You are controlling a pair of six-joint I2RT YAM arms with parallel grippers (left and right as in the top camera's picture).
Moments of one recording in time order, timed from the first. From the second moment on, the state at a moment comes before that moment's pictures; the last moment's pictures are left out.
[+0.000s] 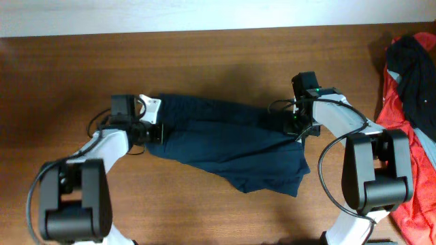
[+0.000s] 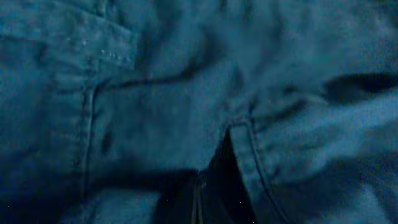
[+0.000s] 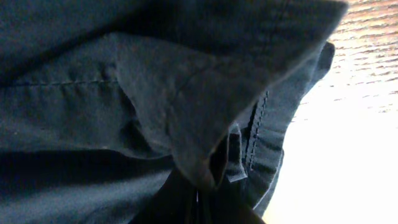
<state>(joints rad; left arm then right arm) 0.00 1.82 0.92 -0.21 0.49 0.12 0.09 1.93 1.23 -0.79 0.00 0.26</state>
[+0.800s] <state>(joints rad) 0.24 1.68 0.96 -0.46 0.36 -0.06 0.09 1.77 1.33 -0.91 -0.23 0.21</state>
